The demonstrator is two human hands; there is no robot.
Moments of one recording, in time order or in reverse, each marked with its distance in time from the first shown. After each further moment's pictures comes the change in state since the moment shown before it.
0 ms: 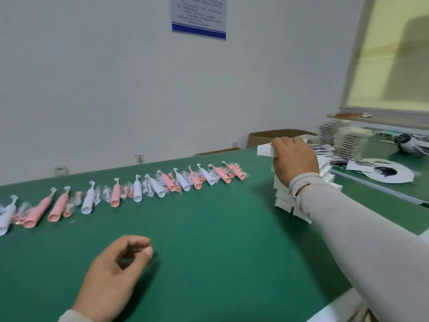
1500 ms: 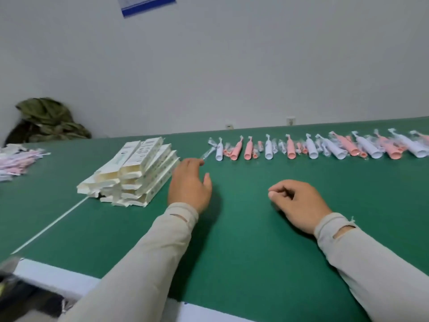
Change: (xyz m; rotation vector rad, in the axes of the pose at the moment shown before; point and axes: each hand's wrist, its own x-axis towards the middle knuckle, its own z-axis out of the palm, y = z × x) left_hand -0.021 -0.011 -0.210 0.913 0.509 -0.089; right_hand -0.143 -0.353 -0.025 1.432 -0.724 -0.150
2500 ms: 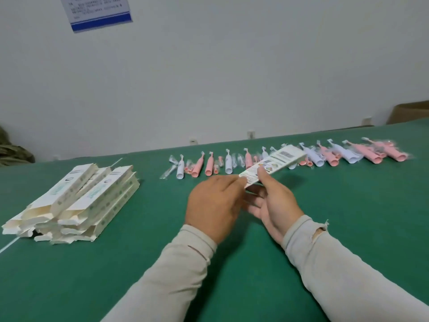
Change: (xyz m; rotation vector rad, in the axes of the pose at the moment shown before) left_hand -0.024 0.099 0.033 0.020 0.157 0.818; right_hand 0.000 -0.029 -0.020 1.109 0.143 0.267
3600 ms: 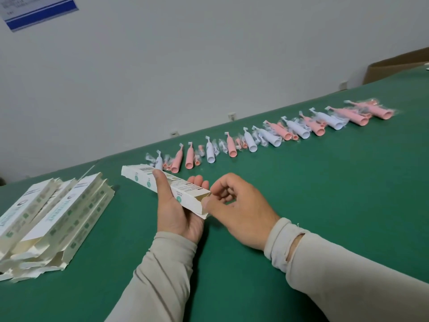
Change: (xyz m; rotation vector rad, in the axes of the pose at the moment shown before) left_hand -0.004 -0.028 0.052 -1.918 0.334 -1.488; right_hand -0.012 0.028 0.006 -0.724 -0.098 -0.327
